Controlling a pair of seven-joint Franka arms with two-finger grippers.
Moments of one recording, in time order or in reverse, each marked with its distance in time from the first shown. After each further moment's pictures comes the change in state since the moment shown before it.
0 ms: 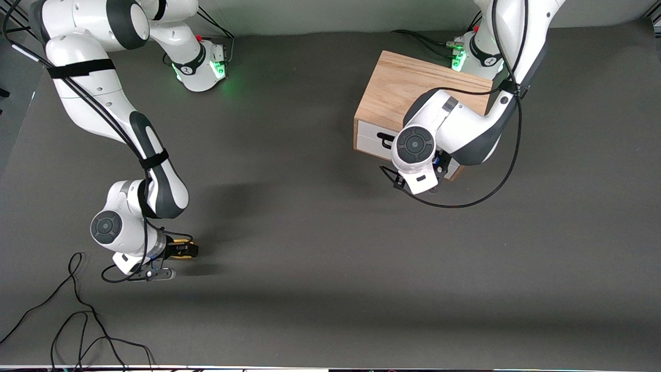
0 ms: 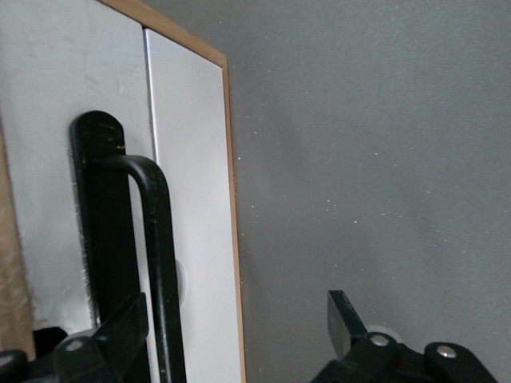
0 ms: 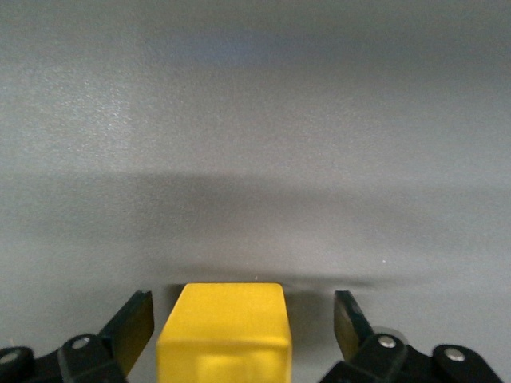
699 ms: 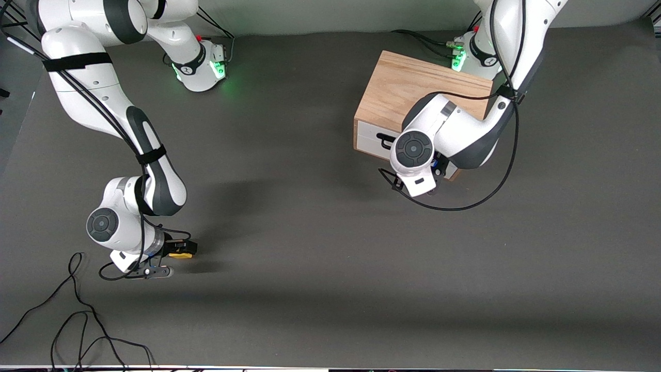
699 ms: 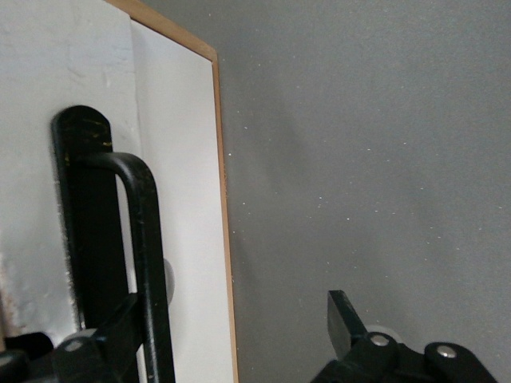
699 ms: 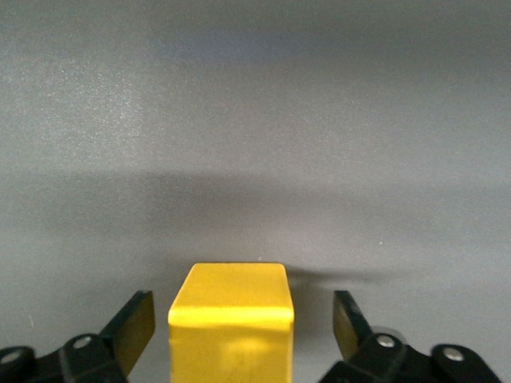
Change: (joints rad) left arm 0.000 0.021 -0.002 0.020 0.004 0.012 0.000; right arm 0.000 -0.026 0.002 -0.016 0.001 -0.023 0.000
